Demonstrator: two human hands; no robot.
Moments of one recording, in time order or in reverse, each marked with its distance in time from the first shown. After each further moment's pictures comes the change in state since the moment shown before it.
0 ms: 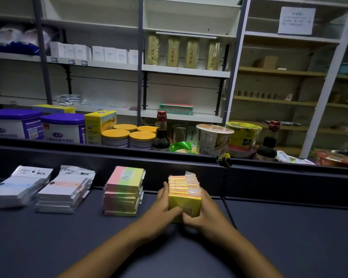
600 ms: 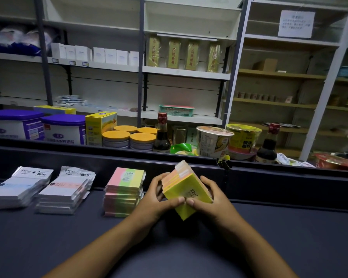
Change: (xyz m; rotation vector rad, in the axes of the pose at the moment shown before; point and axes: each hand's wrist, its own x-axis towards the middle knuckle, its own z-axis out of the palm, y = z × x) left_hand 0.001 -0.003 -0.016 -0.530 0.093 0.058; right_hand 0.005 -0.006 -0.023 0.359 0.010 0.184
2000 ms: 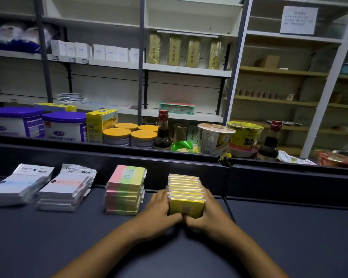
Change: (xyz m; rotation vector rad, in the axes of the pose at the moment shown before) left_hand -0.002 -0.015 -0.005 0.947 -0.193 0.017; right_hand -0.007 0.010 0.016 -0.453 -0.041 -0.197
